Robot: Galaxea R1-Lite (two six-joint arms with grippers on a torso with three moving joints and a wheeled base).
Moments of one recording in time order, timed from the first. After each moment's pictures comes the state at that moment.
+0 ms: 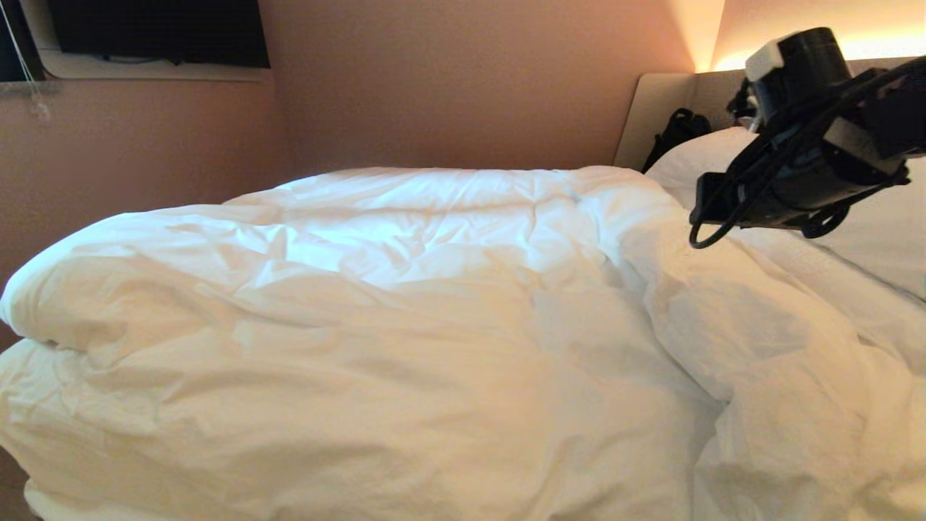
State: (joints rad) left arm 0.00 0.00 0.00 0.01 -0.01 0.01; right arm 0.30 1.83 -1.92 0.71 -0.43 0.32
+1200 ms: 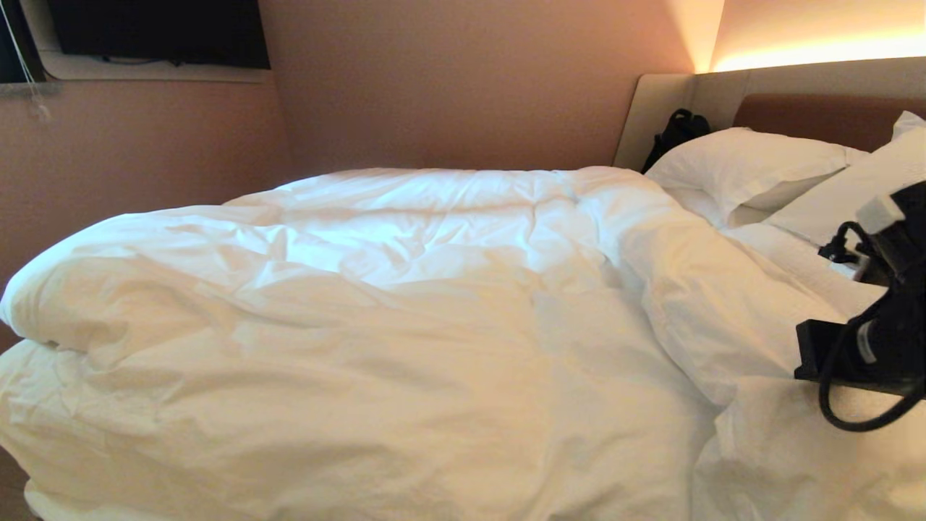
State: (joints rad) left arm 0.00 0.00 0.00 0.01 -0.01 0.01; right arm 0.17 1.46 -1.17 0.65 -0.18 0.38
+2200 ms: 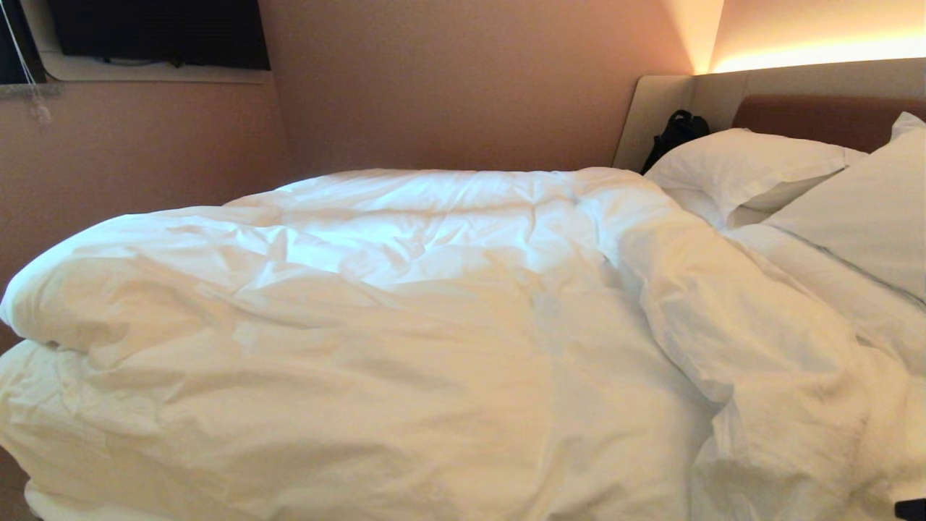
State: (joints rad) left arm 0.00 0.00 0.00 0.01 -0.01 0.01; right arm 0.18 1.05 -0.76 0.67 -0.13 0.45
